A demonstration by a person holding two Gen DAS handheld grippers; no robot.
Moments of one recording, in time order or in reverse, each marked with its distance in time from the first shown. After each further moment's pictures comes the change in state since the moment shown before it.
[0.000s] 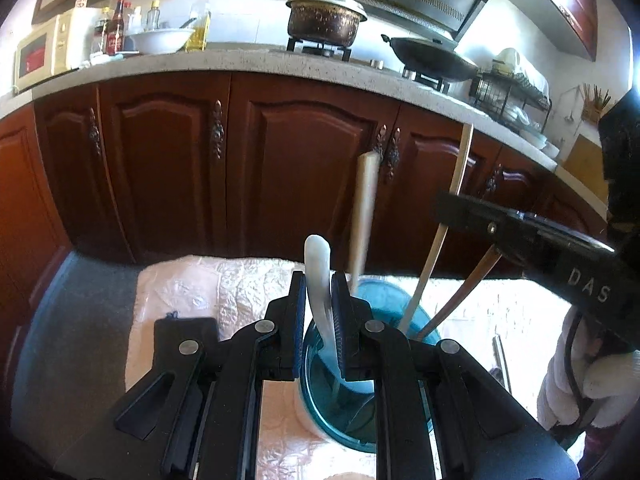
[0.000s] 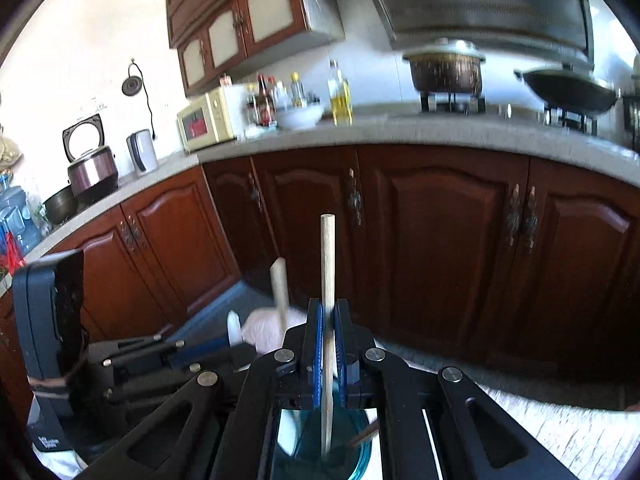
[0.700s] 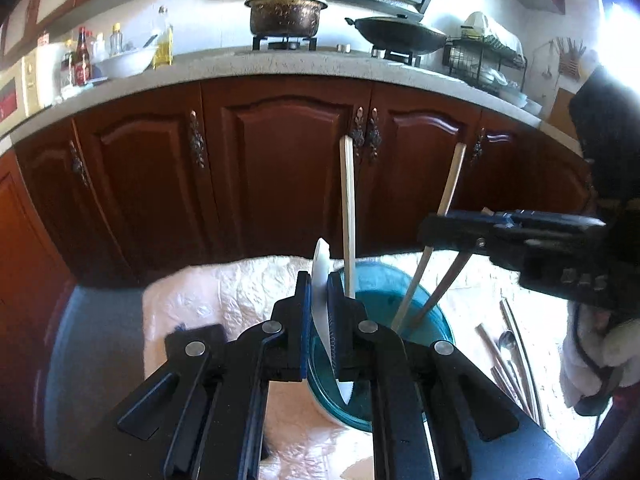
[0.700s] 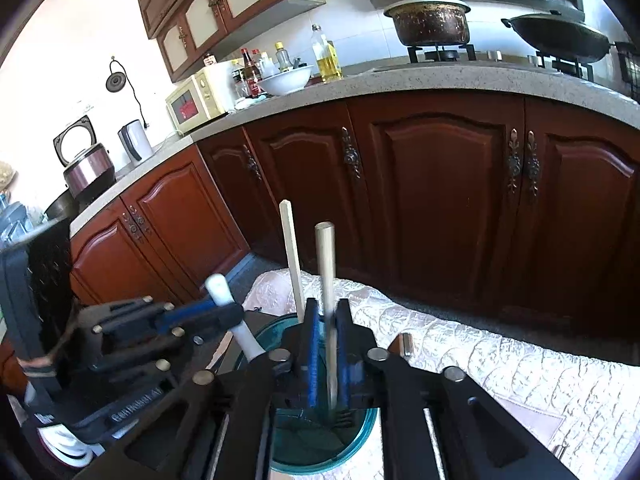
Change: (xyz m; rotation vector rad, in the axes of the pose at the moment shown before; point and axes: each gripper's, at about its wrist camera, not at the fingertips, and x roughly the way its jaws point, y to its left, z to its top) left arm -0.001 -0.010 0.000 0.143 0.040 -0.015; right arm -0.002 -0.015 -0.013 0.075 0.104 0.035
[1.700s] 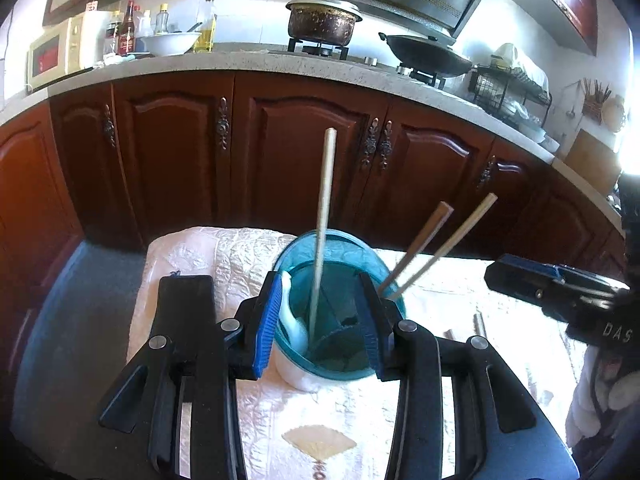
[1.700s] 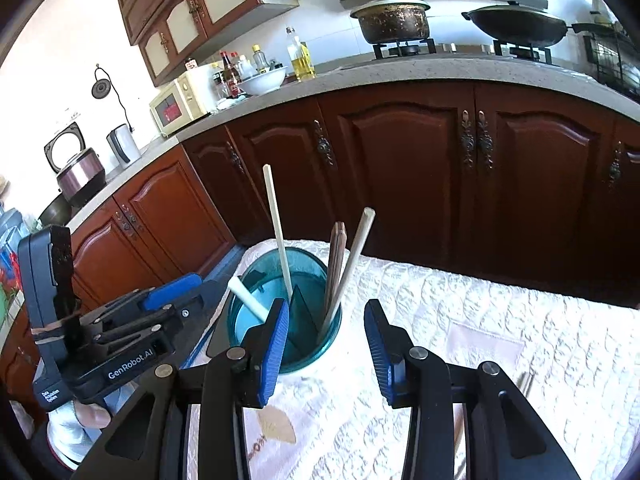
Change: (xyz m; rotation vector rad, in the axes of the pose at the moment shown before) left arm -0.046 -0.031 -0.023 -0.151 -0.033 0.049; right arm -0.077 -0.008 -0.045 0.059 0.008 -0.072
